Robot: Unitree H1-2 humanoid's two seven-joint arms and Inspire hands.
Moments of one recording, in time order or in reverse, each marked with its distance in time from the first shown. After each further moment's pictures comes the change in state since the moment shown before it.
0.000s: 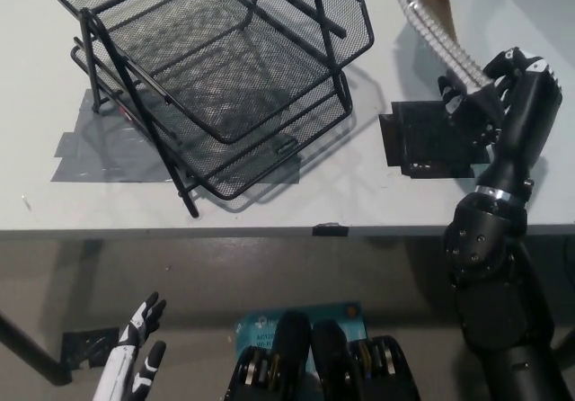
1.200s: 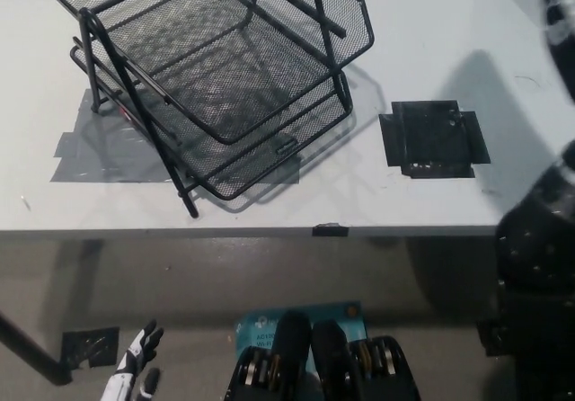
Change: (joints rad) left_arm 0.069 0.003 -0.005 -0.002 0.011 -0.001 0.001; right_arm 0.015 -0.024 0.053 -0.549 -0.098 0.014 0.042
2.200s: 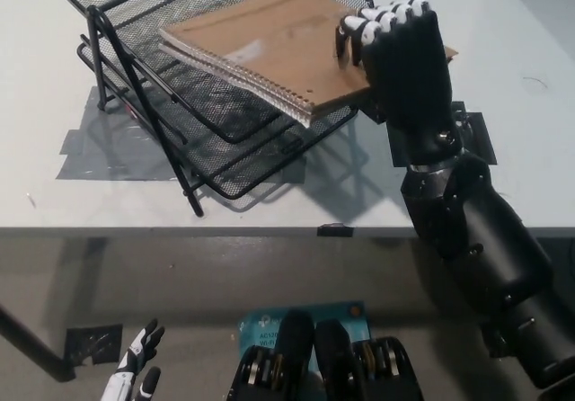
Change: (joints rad) left_arm -0.005 0.004 -0.001 -0.005 0.015 0.000 -0.001; right_arm -0.173 -0.130 0.349 0.566 -0.334 -0.073 -0.042
